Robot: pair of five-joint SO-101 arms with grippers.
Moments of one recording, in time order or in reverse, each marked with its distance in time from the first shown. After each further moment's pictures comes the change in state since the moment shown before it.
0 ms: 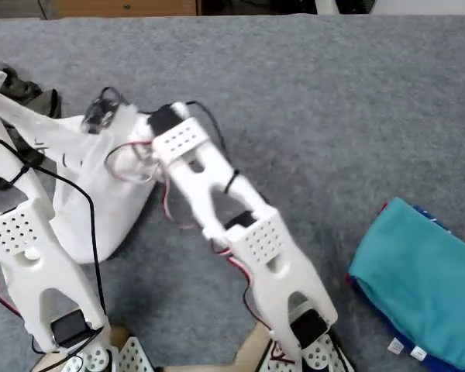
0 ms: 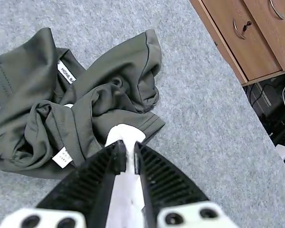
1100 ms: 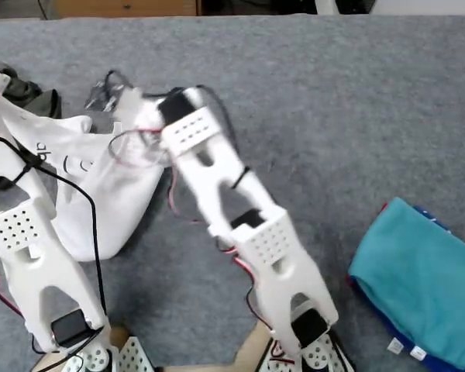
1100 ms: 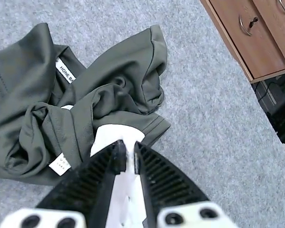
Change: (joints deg) left arm 0.1 4.0 -0.4 -2.2 0.1; right arm -1.5 -2.2 -2.0 -2.5 6.1
